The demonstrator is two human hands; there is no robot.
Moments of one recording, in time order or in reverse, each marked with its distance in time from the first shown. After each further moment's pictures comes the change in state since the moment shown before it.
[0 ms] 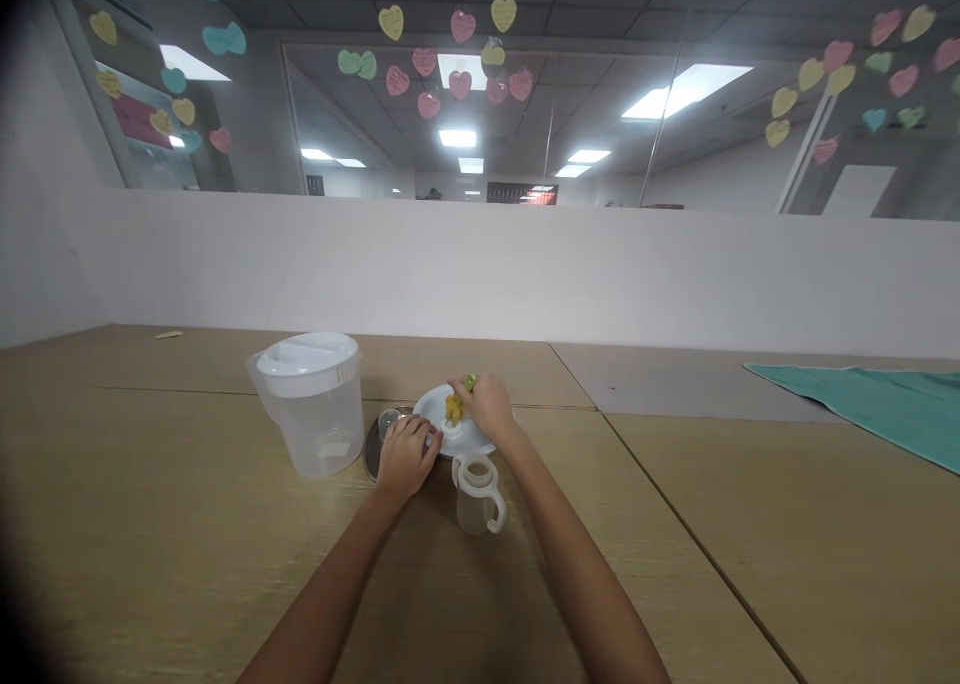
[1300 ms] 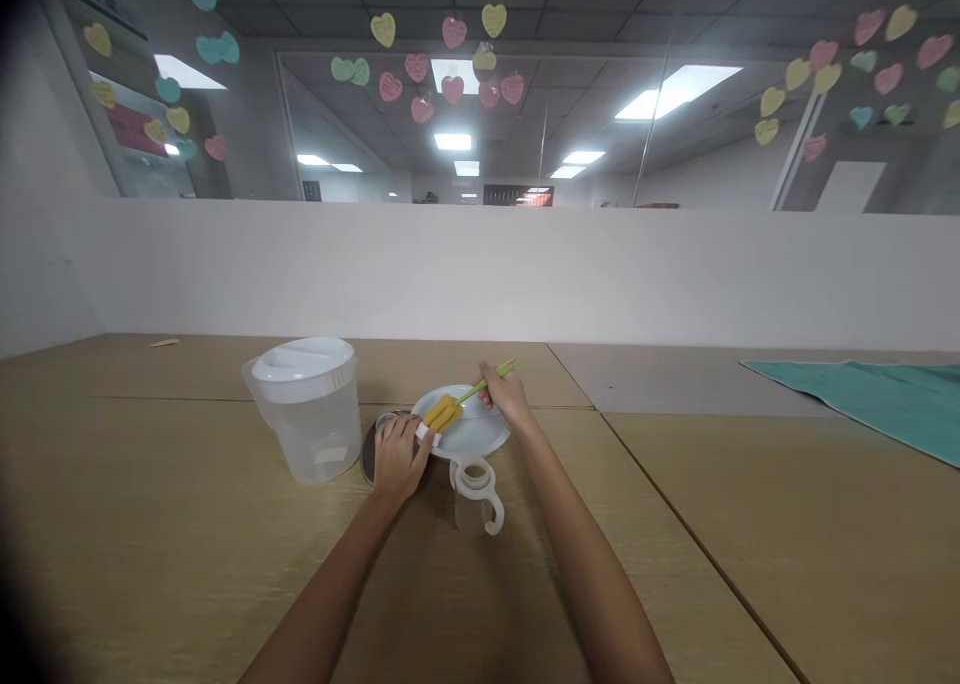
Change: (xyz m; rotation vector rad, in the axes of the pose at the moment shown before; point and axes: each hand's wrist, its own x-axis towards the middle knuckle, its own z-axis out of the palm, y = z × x) left_hand -0.001 -0.004 0.001 0.014 0.112 -0.081; right_hand 0.009 0.028 -0.006 0.923 0.077 0.399
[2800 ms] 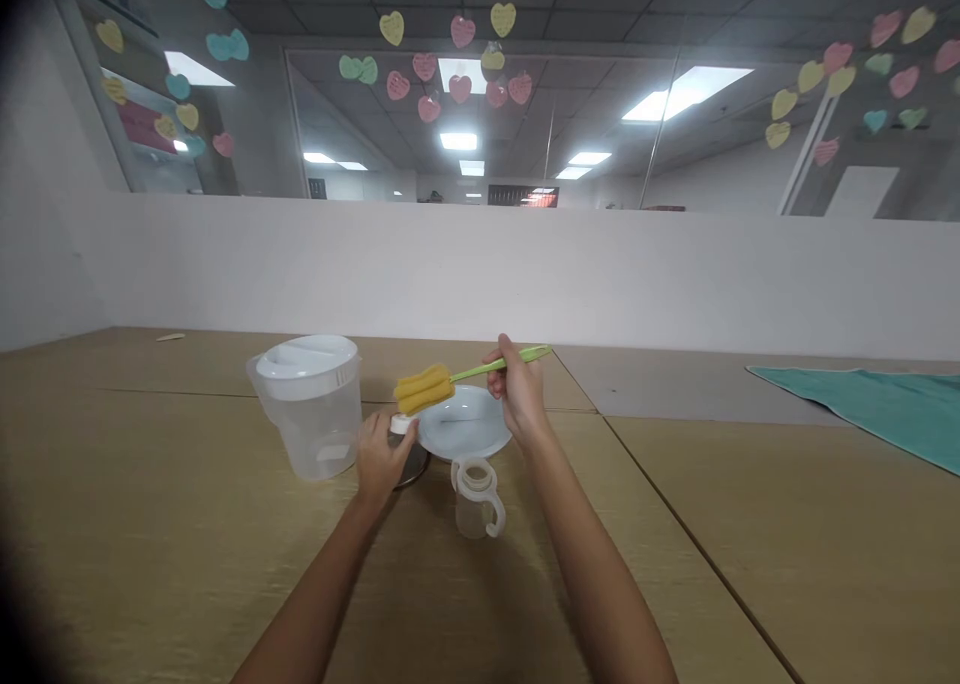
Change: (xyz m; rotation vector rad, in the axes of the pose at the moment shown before) left_hand 0.003 -0.013 -0.016 -0.066 0.235 -0.115; right_hand -0.045 -0.071 0.005 0.391 0.115 -0.099
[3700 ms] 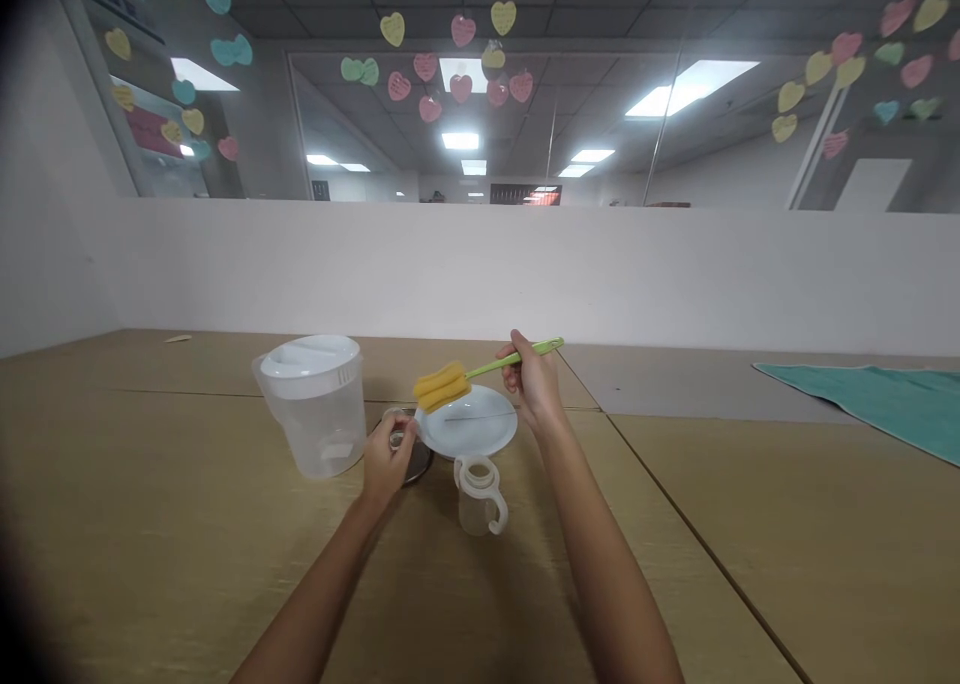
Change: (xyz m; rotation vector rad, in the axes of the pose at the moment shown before) left_hand -0.002 0.012 -0.012 -0.323 -0.164 -0.079; right_hand 0.011 -0.006 -0.016 -0.036 -0.010 0.018
